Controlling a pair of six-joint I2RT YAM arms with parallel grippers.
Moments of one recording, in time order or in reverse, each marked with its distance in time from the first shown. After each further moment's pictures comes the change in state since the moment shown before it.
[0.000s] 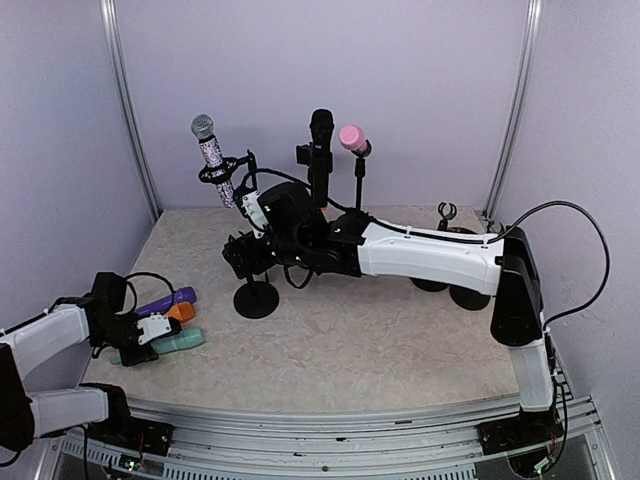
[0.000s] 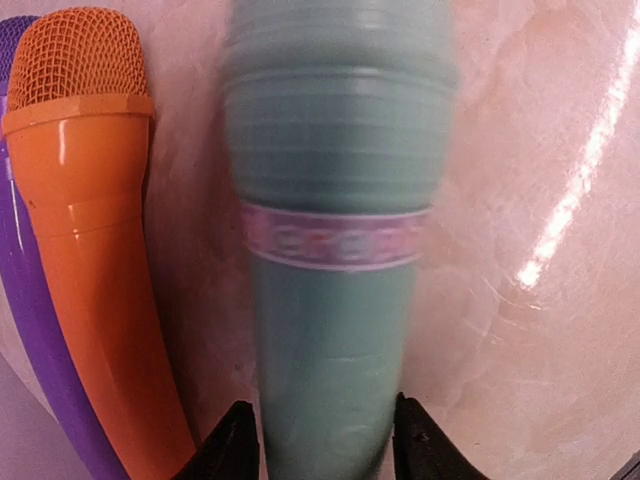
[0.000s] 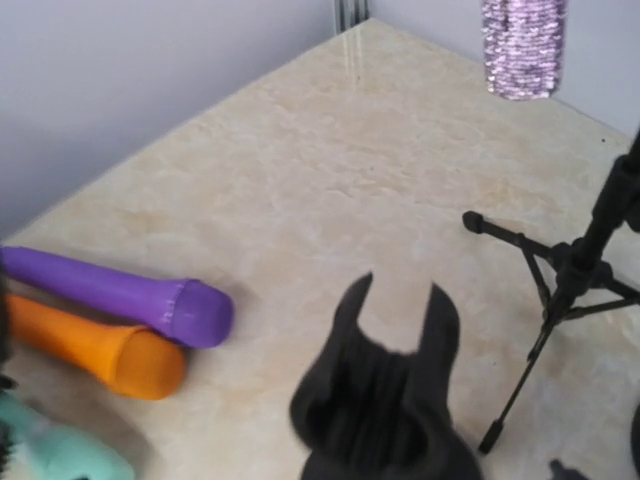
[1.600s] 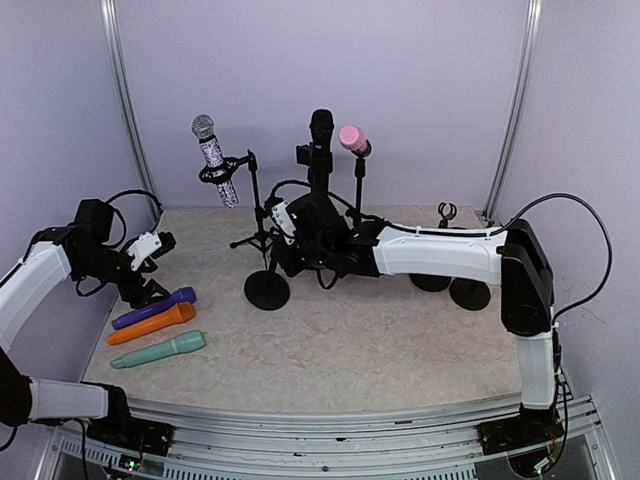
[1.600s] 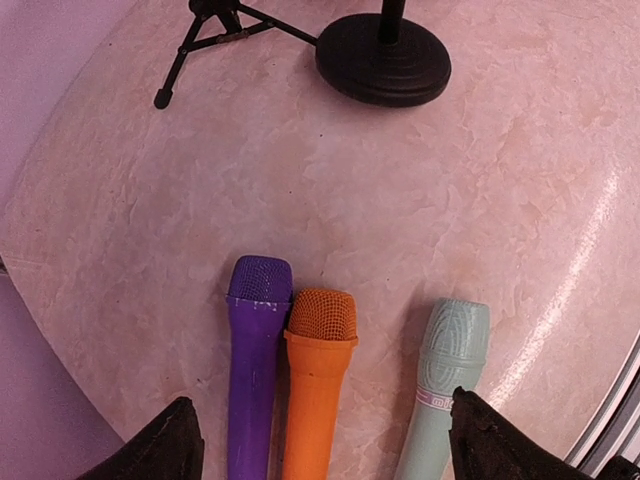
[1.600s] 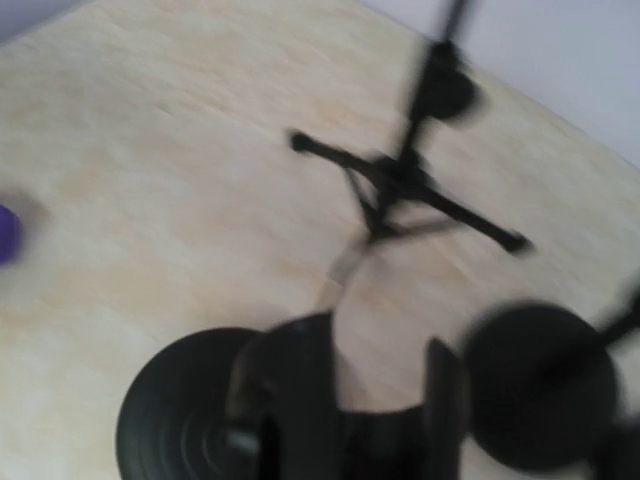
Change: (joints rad) left arm -0.037 0.113 0.536 -0.248 0.292 -0.257; right arm -0.104 -0.024 -0.175 0.061 0.100 -0.141
